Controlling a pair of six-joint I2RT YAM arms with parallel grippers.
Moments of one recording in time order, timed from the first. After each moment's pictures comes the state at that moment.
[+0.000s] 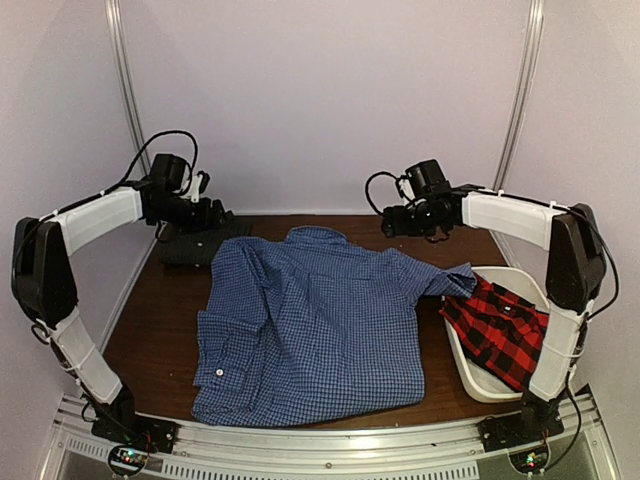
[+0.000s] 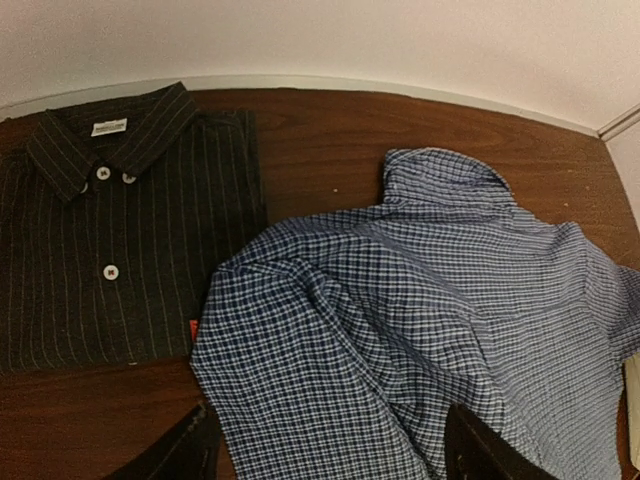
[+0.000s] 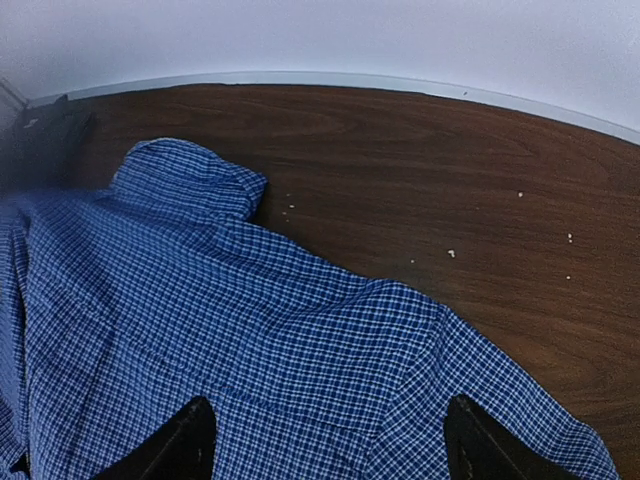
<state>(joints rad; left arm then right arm) -0.23 1.73 1.44 -0.52 0.20 -0.21 0.46 1.90 1.57 -0.44 0.07 0.28</state>
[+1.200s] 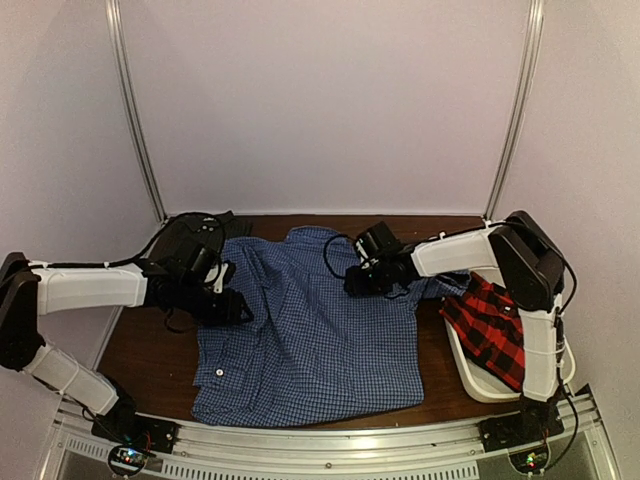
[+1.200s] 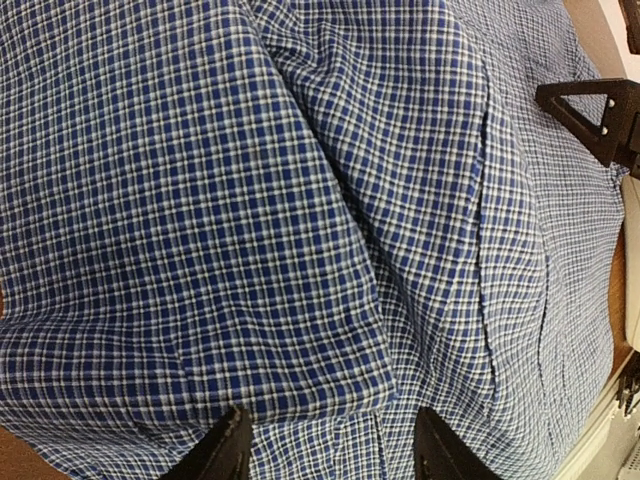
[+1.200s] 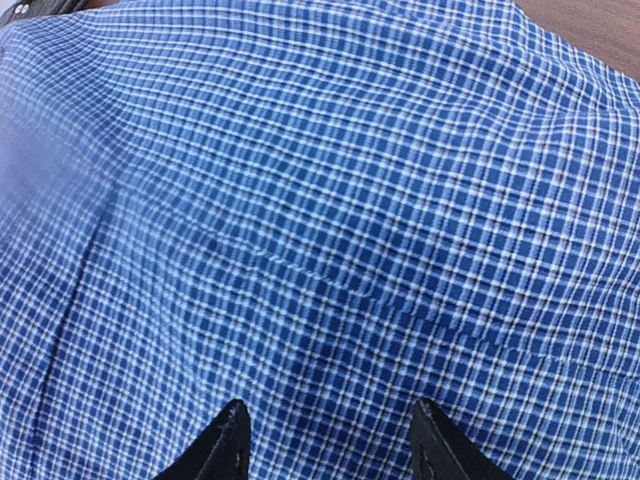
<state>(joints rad) -0.59 1.40 0.76 -0.34 0.20 -0.55 0.68 2.08 1.37 -0.17 0.01 0.48</state>
